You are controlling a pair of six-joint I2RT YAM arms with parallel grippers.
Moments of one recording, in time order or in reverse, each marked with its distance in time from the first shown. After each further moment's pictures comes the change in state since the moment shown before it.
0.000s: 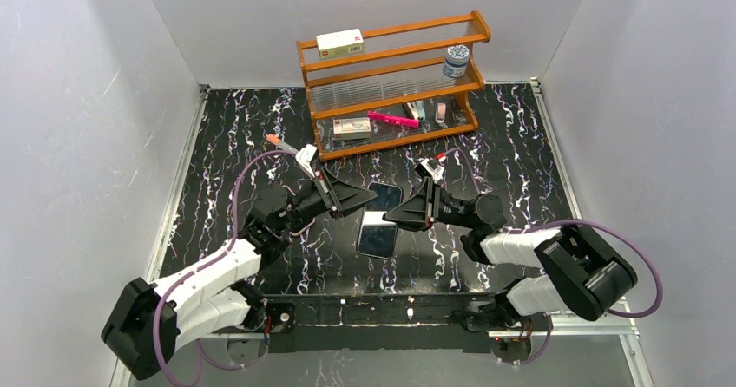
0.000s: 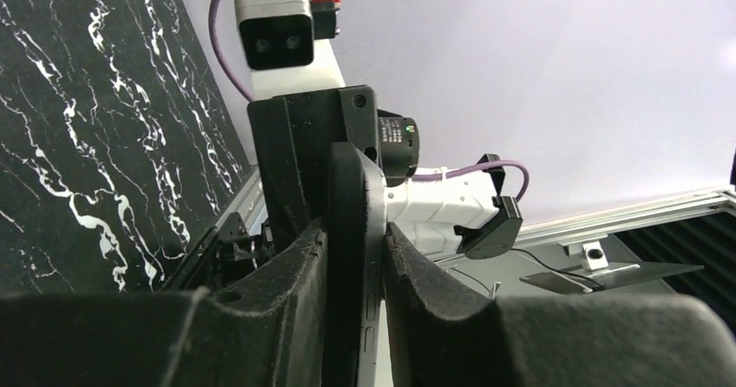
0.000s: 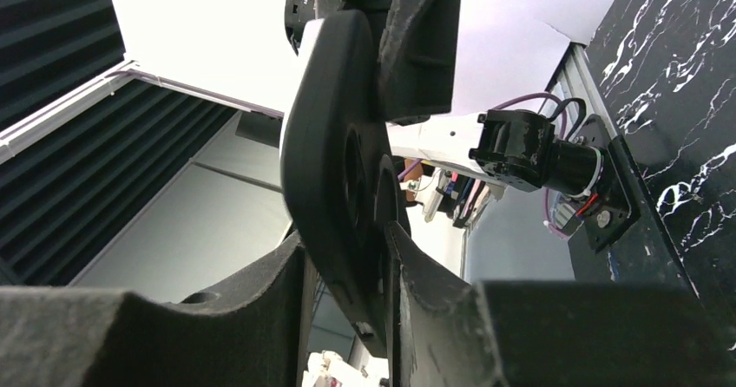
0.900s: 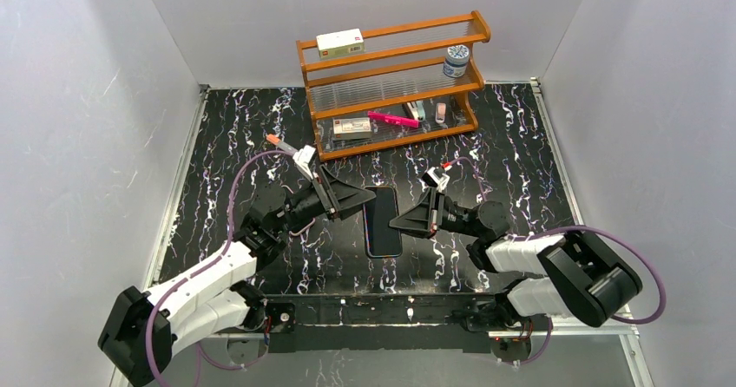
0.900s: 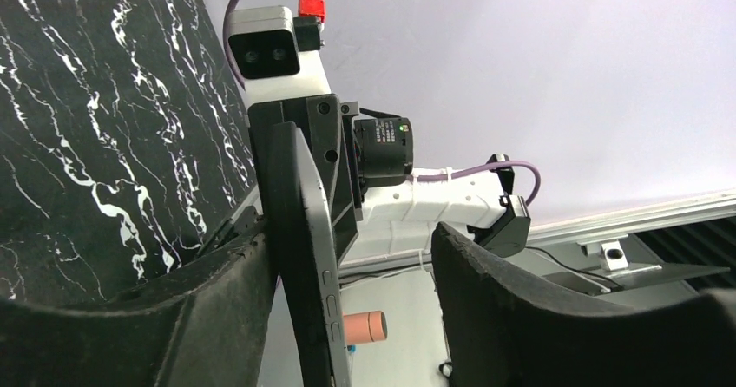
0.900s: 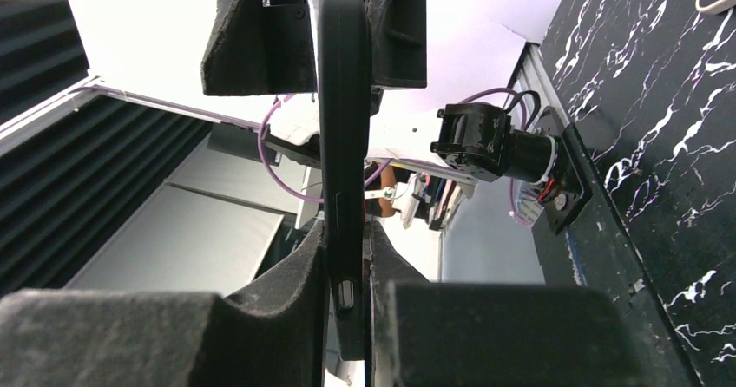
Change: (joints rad) left arm 0.000 -0.039 0.018 -0.105 0.015 0.053; right arm -0.024 -0.050 -0.074 -0.071 0.003 -0.100
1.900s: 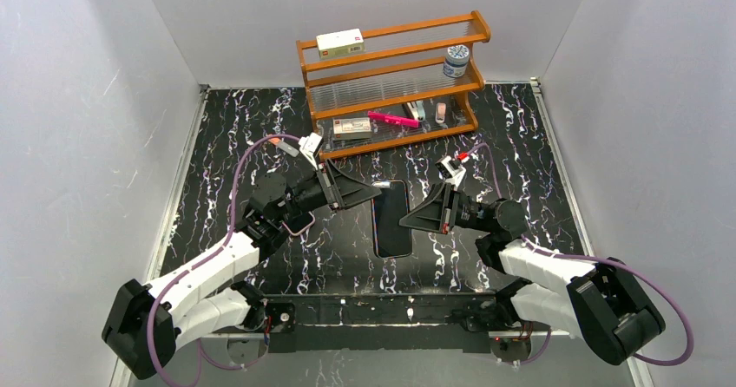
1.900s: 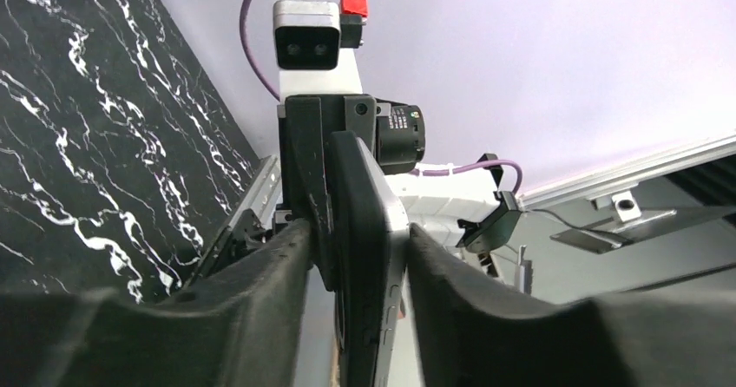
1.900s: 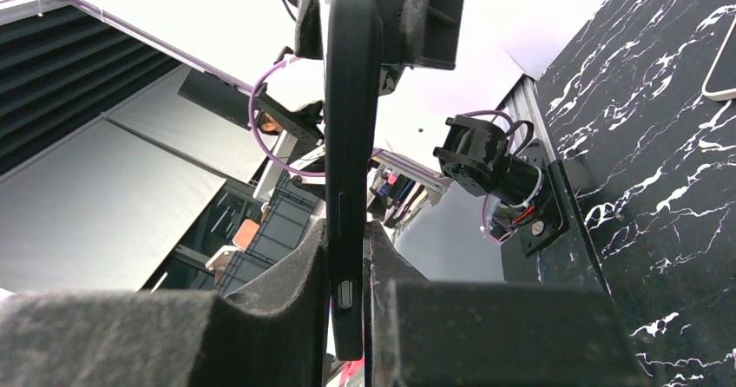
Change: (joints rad) left arm 0.005 0.038 0.105 -0.025 0.075 0.110; right arm -0.056 -0.200 0.044 -0.098 -0.084 -0.114
